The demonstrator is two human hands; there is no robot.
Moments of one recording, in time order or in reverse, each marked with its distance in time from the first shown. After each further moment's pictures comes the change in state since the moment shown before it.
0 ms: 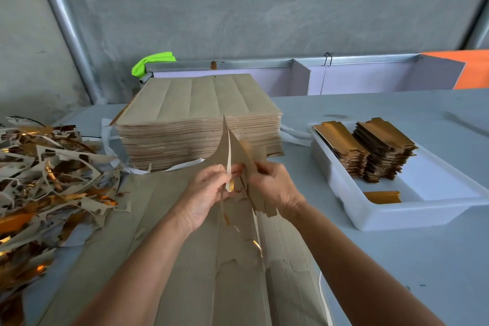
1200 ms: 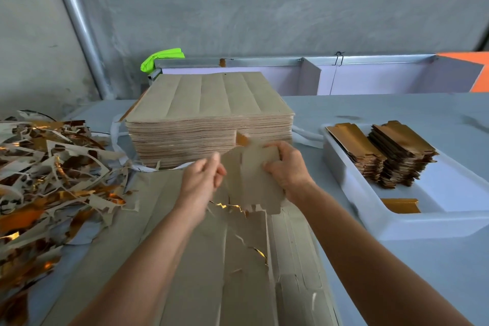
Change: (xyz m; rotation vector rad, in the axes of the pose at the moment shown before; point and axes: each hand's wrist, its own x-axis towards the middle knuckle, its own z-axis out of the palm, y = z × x) left_hand 0.018 -0.003 -0.021 0.224 0.387 0.079; right_hand 0.045 -0.002 -0.003 0.010 0.199 0.145
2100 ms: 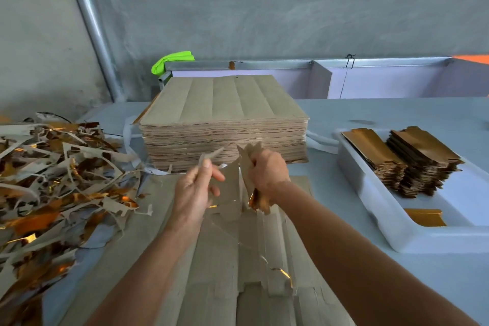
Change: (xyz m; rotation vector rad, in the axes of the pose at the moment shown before) left_hand -0.009 -0.007 -0.031 -0.135 0.069 0.073; right_hand 0.015 -0.015 0.057 -0.764 -0.052 -0.205
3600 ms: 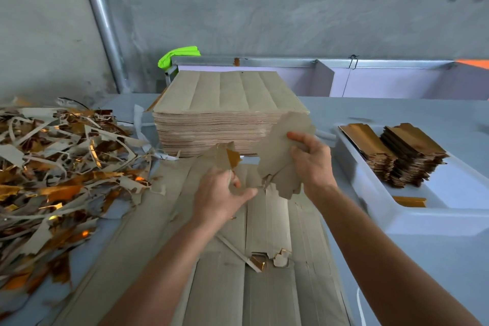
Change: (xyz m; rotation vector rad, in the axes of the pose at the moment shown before) left_hand -0.037 -0.002 0.009 0.821 -0.148 0.126; right_hand -0.053 0.036 -0.040 0.885 0.287 0.129
